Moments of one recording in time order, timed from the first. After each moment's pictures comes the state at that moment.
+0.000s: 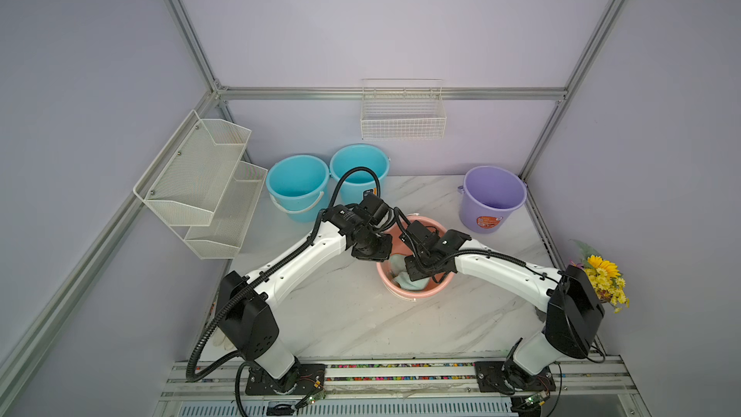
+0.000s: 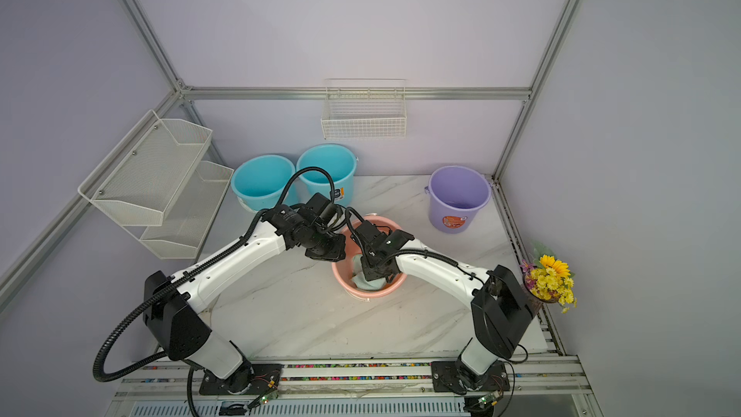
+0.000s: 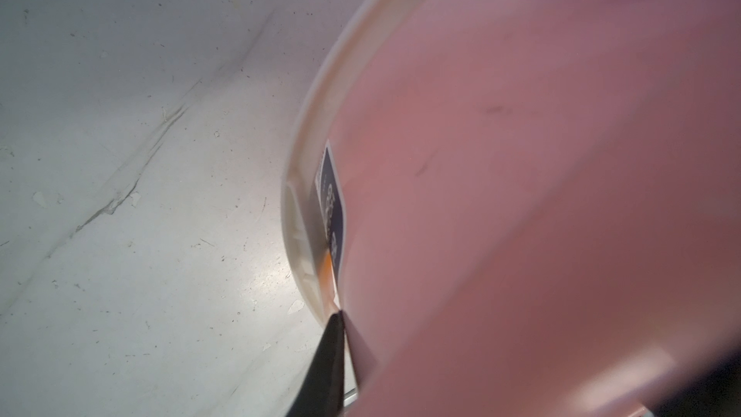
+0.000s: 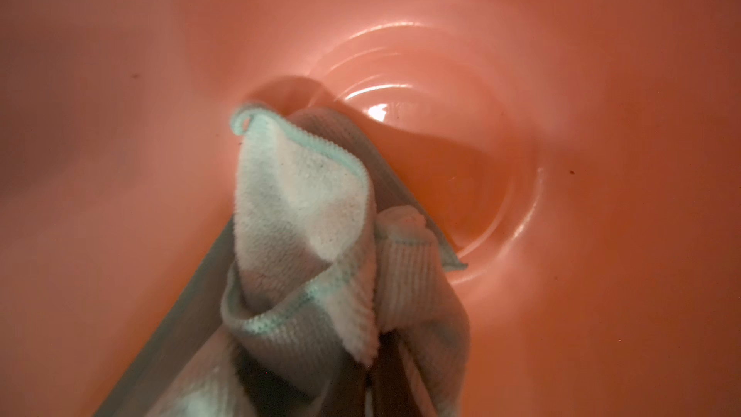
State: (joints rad) left arm -0.68 1.61 1.51 -1.04 0.16 -0.50; right arm 0.80 1.63 1.23 -0.81 0.17 0.52
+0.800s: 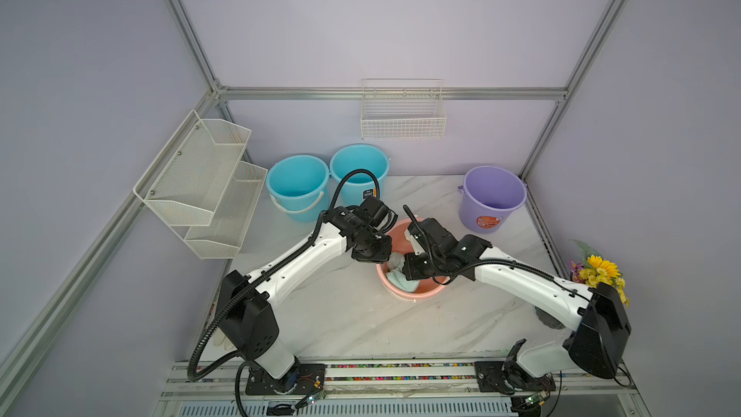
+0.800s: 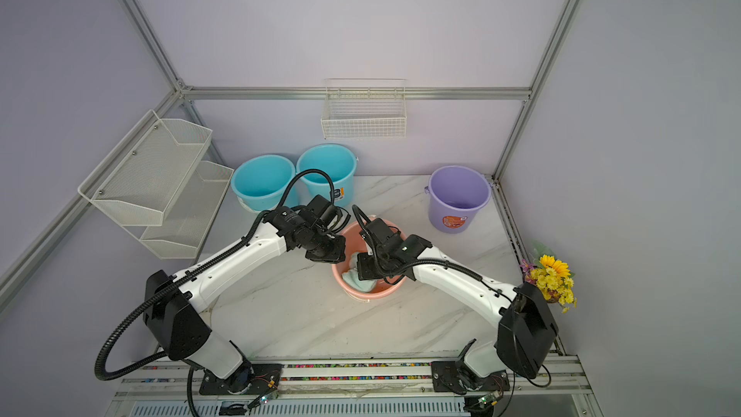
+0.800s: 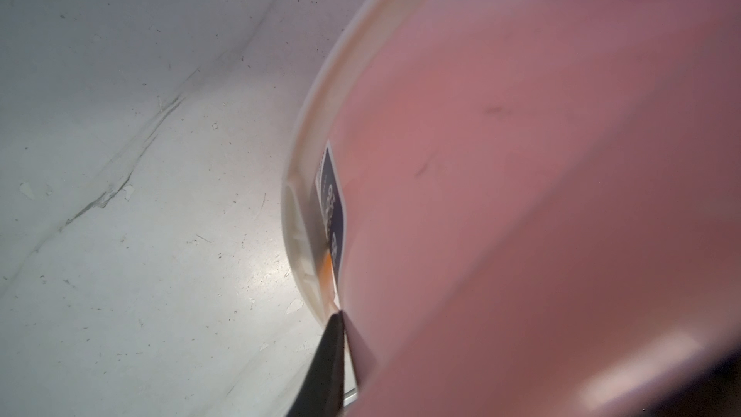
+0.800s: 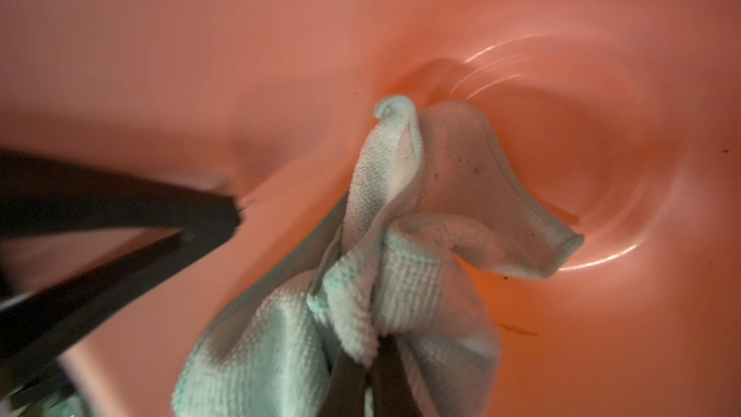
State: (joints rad) left arm -0.68 1.61 1.48 -1.02 0.17 -0.52; right arm 0.79 1.42 1.18 -0.70 -0.18 0.67
